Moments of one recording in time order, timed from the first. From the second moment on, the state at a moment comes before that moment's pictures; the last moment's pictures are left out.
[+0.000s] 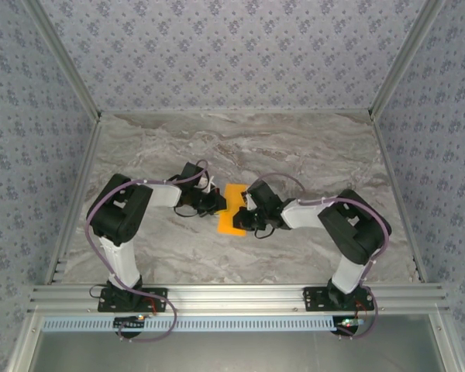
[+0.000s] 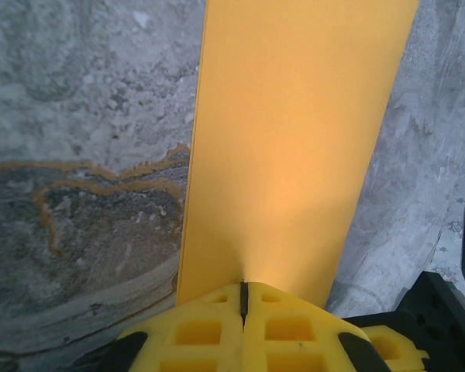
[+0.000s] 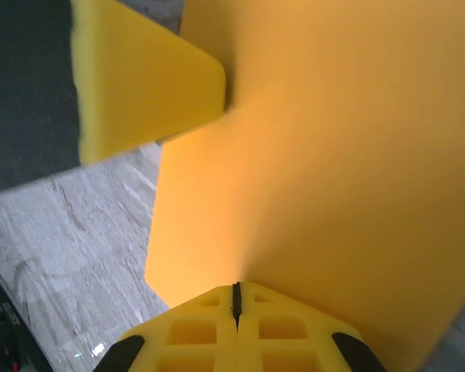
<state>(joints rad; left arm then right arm) -0.50 1.92 0.90 -0.05 0.67 -0.73 0.73 1.72 0.73 0.07 -0.42 0.76</state>
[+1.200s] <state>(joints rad) -0.49 1.68 1.01 -0.42 0.48 -0.72 0.55 1.98 1.21 -0.22 -0.33 0.73</state>
